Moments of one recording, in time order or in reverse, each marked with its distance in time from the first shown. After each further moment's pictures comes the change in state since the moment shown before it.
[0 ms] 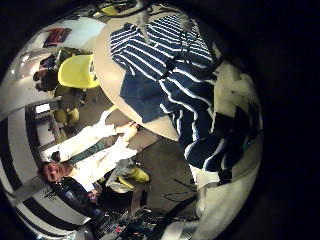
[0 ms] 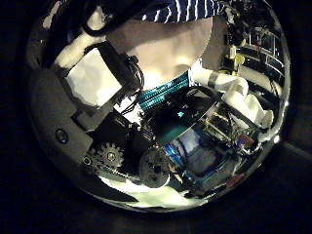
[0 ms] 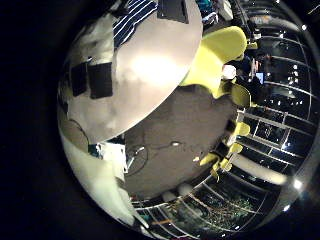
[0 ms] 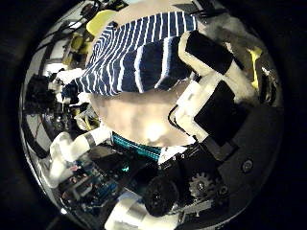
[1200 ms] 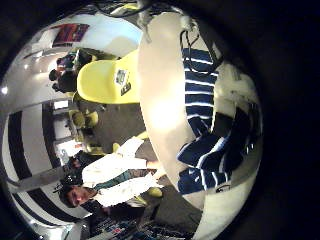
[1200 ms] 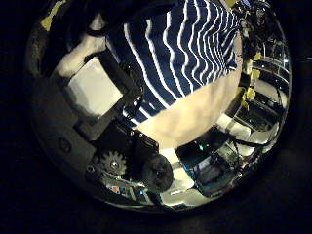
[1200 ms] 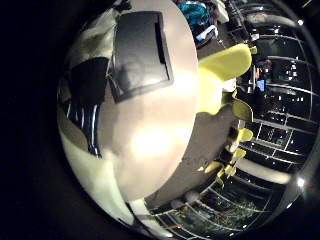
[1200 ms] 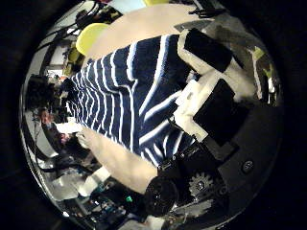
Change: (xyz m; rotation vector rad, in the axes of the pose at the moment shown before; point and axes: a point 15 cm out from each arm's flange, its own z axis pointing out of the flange) left arm -0.163 -0.276 0.005 0.089 -0.205 -0.156; right arm 0.031 -0.289 0.072 0.073 0.001 0.061
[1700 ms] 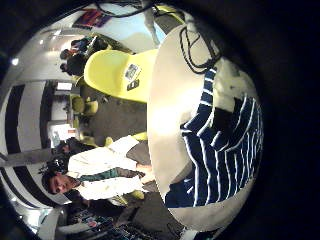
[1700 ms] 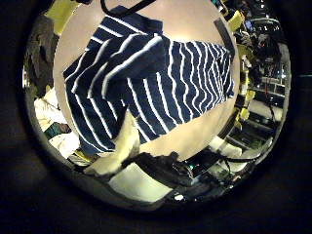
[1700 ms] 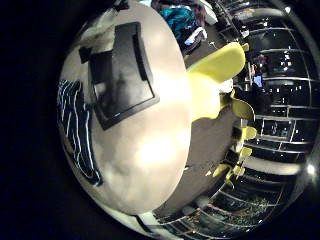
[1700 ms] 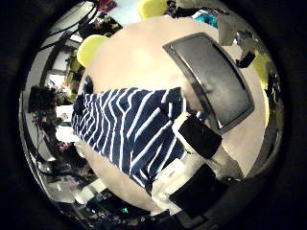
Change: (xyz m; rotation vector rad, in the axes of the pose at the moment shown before) left arm -0.032 0.015 -0.026 0.097 0.140 -0.205; right arm 0.053 -0.006 -0.046 0.119 0.009 0.088
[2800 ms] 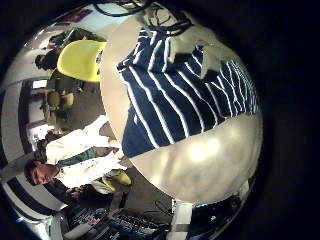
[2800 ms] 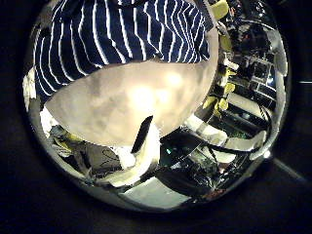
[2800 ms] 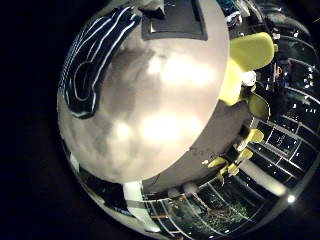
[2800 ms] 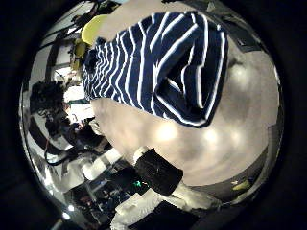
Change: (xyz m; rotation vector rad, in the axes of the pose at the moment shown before) left arm 0.078 0.132 0.015 -0.181 0.176 0.100; right arm -0.059 0.124 0.056 -0.345 -0.173 -0.151
